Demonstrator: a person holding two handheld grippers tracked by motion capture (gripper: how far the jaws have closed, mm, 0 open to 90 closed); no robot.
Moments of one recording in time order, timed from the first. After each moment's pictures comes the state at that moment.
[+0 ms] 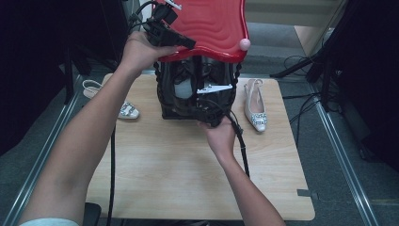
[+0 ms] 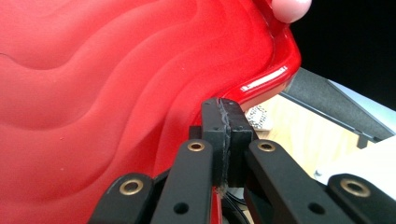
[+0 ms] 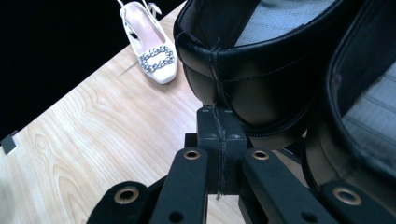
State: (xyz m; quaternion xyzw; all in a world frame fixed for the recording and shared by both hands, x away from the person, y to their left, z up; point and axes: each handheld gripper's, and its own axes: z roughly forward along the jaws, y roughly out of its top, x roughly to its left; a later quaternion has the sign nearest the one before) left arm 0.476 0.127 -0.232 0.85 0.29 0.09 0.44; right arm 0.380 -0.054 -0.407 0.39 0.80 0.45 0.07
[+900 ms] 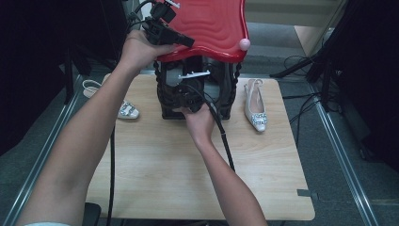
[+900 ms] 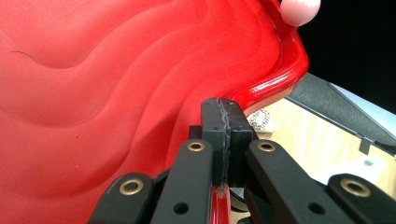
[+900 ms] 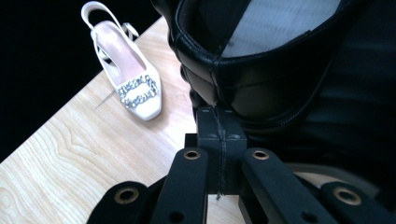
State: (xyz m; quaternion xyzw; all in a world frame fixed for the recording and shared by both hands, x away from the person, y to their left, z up) left arm 0.478 0.130 -0.232 0.84 0.29 0.09 0.44; right arm 0.418 0.002 -0.405 0.43 0.79 0.43 0.09
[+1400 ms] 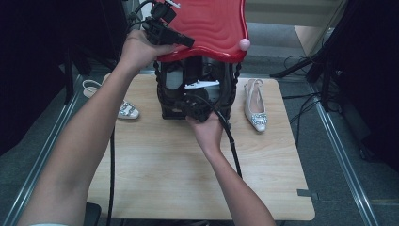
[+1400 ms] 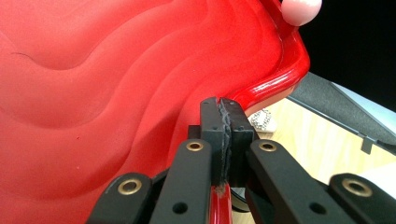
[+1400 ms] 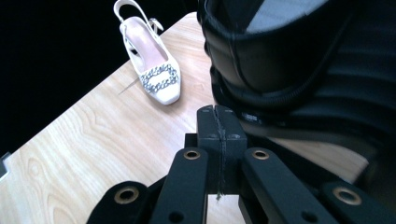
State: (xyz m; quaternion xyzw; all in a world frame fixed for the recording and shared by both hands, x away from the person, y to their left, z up) left arm 0.478 0.129 -0.232 0.84 0.29 0.09 0.44; right arm 0.387 -0.026 -0.408 0.39 0.79 0.47 0.08
